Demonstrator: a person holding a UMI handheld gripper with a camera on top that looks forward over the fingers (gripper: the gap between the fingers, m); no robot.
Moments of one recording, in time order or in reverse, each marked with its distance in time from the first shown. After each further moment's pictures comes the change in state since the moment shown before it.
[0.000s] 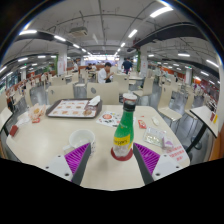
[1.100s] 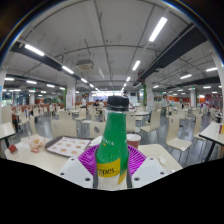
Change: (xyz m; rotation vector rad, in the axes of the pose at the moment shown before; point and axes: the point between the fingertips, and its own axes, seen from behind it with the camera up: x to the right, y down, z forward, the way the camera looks) arm 0.023 -0.126 0.056 0.418 -0.100 0.022
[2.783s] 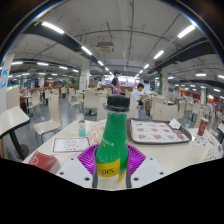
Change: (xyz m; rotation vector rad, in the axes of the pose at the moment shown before) arm -0.542 0.112 0.078 -0.170 -0.088 -0.085
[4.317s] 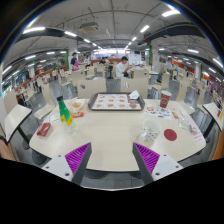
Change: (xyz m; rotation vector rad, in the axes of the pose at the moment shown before) arm 0.214 0.027 -0.277 -0.329 0.044 0.116
